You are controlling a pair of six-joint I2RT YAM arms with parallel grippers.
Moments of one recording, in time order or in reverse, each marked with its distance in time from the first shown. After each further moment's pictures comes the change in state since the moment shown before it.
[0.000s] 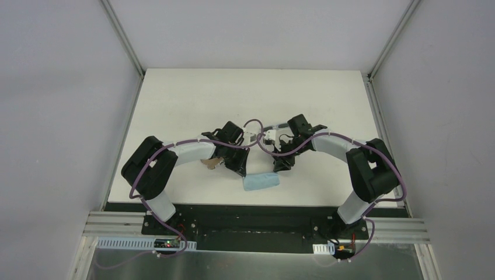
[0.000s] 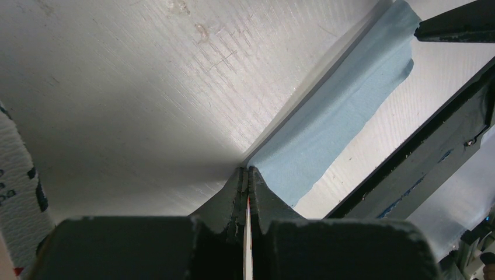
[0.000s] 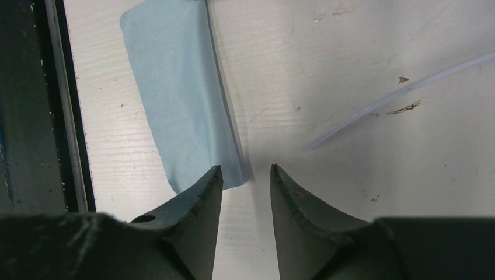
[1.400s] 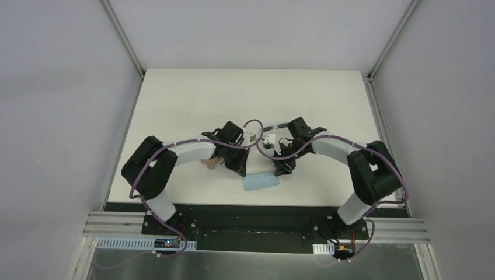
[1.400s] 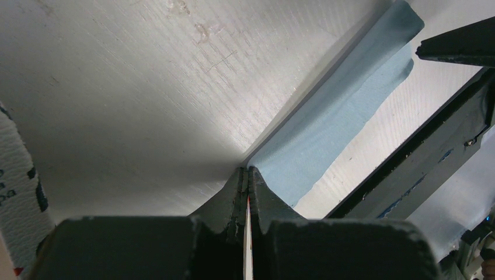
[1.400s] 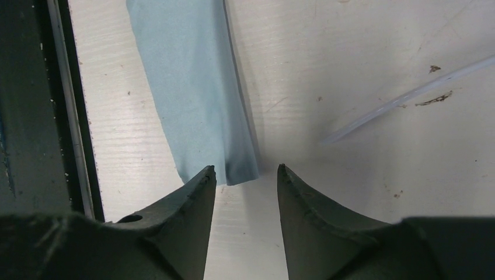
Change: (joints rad) left arm 0.000 0.000 0.000 0.000 0.000 0.000; right arm 0.022 -0.026 -0.032 -0.025 0.023 -0.018
